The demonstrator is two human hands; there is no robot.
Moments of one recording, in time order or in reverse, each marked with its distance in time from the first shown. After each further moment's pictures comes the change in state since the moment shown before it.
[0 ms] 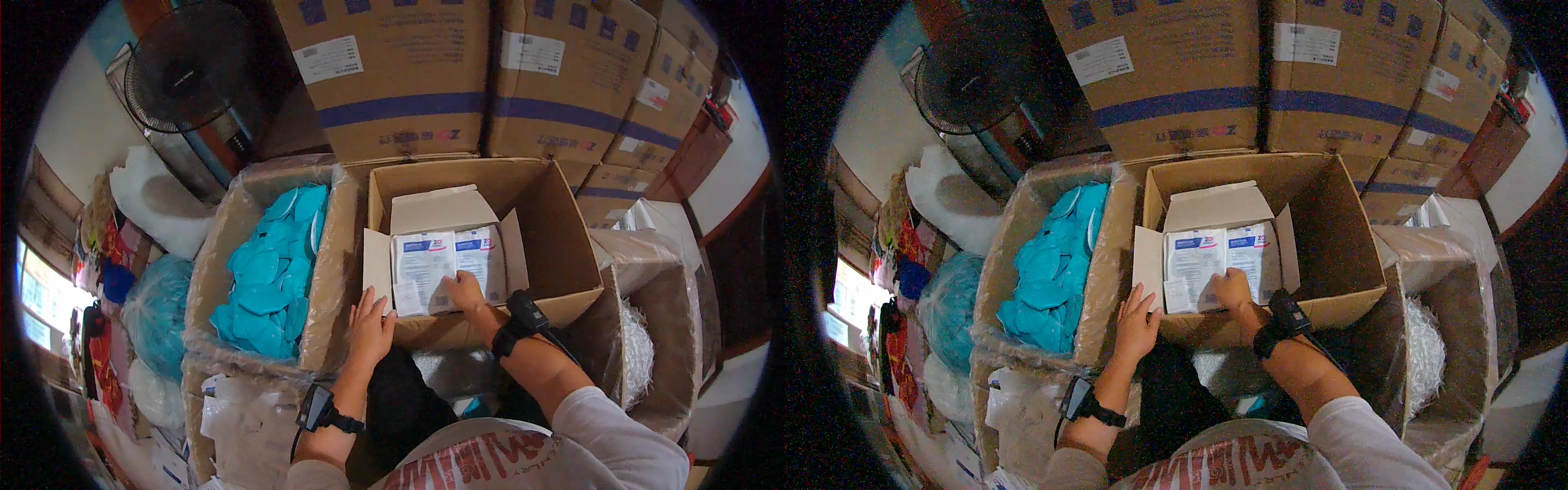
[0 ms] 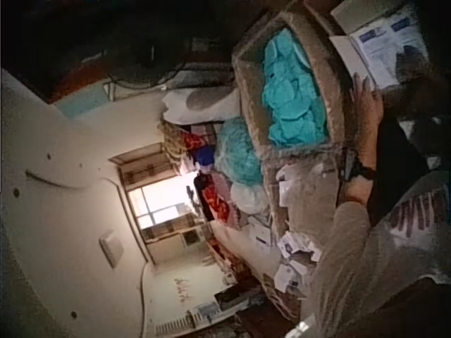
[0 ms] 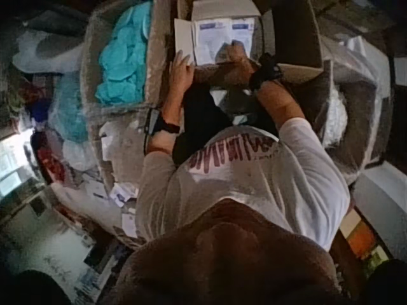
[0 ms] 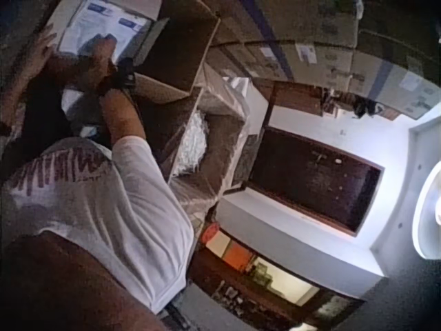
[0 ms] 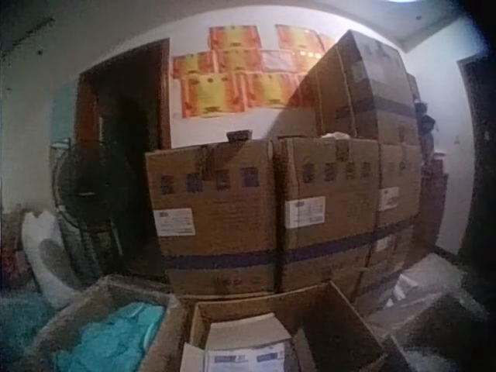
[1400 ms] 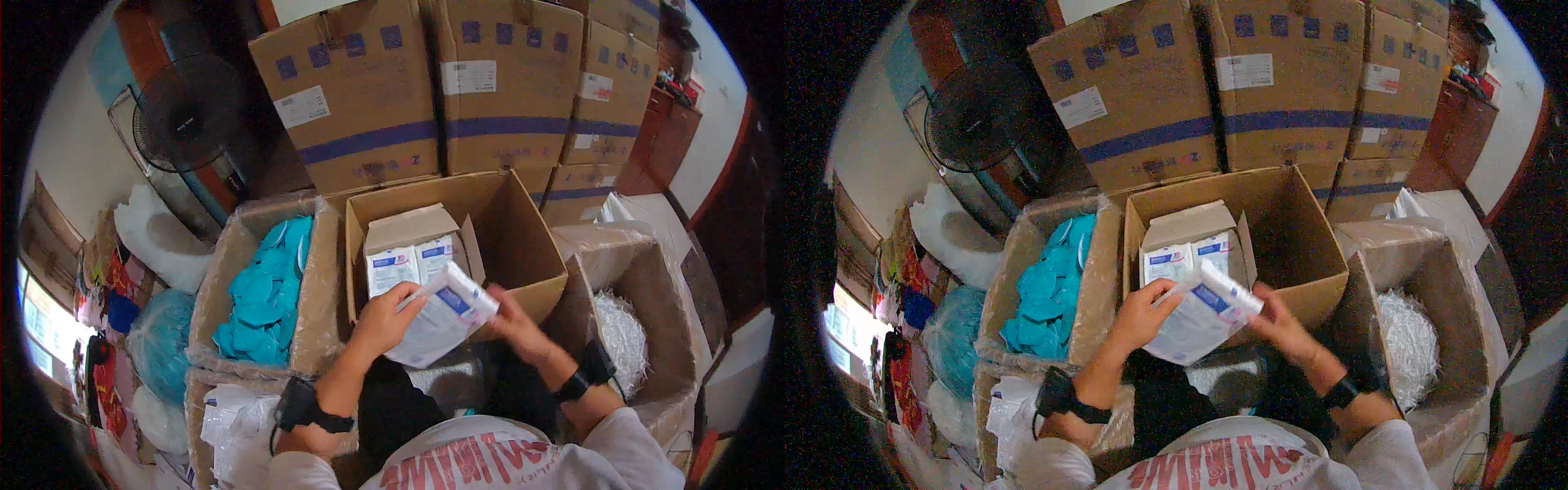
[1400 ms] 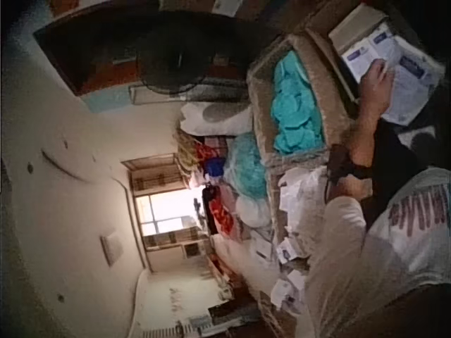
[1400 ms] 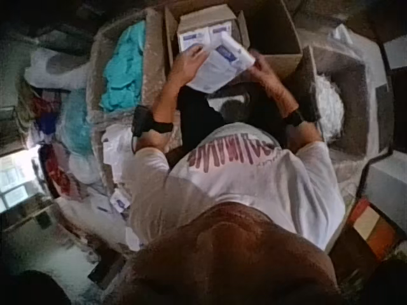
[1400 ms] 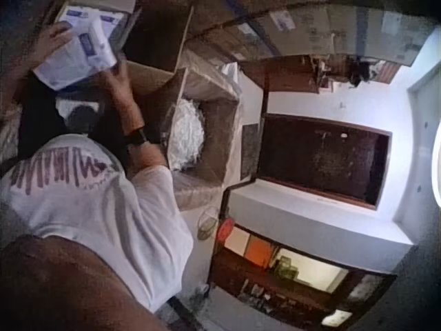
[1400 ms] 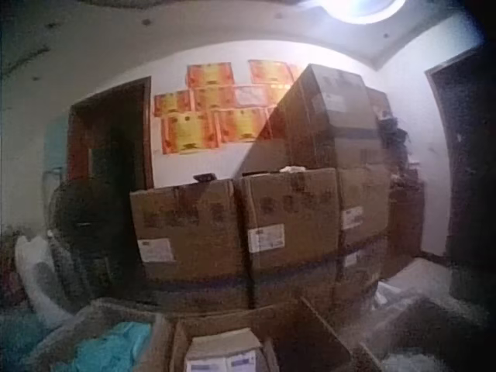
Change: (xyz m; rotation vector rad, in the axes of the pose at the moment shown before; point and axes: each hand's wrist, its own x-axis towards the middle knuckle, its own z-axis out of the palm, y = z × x) left_hand -0.005 0.159 -0.069 -0.406 -0.232 0.217; right_hand -0.190 -0.049 -0.173 0.459 -0.317 -0.243
